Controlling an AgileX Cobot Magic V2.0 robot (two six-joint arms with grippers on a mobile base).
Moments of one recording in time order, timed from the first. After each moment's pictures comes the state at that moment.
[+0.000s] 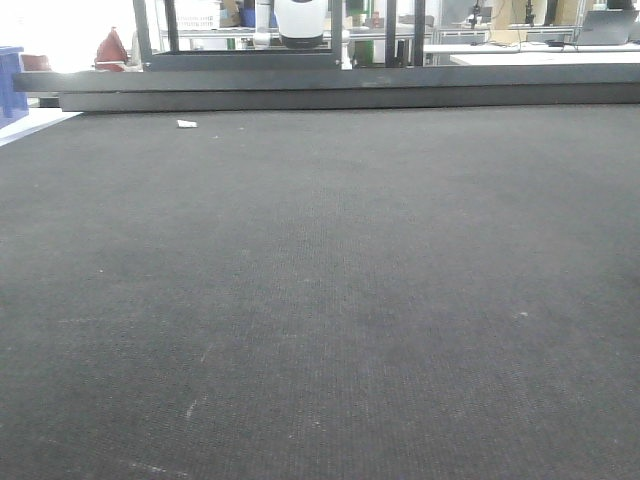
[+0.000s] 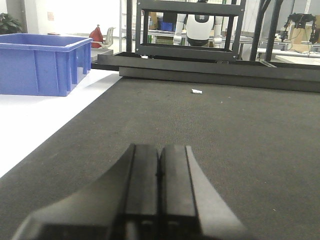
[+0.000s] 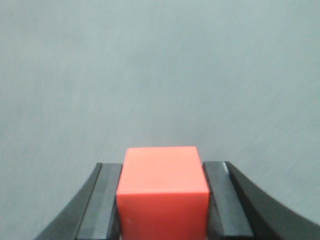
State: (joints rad) left arm 0.02 -0.01 0.03 -0.10 -0.04 0.05; right arm 0.03 0.65 -0.43 0.10 0.17 0.01
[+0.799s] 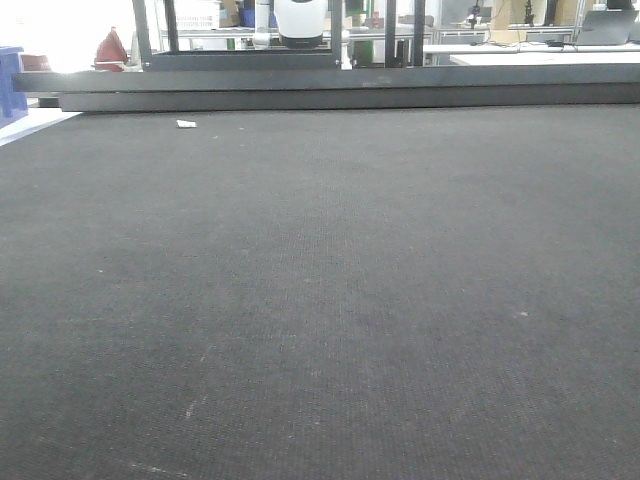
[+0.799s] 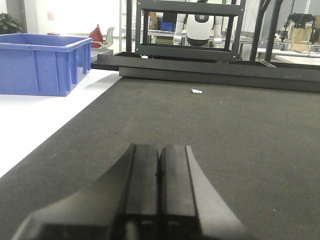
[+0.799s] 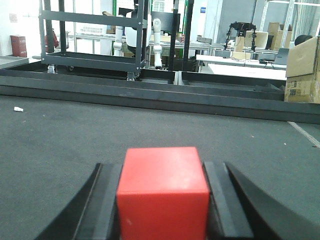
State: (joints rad) left arm 0.02 -0.01 0.03 -0.10 -0.04 0.05; right arm 0.03 0.20 -0.38 -0.03 0.17 0.01
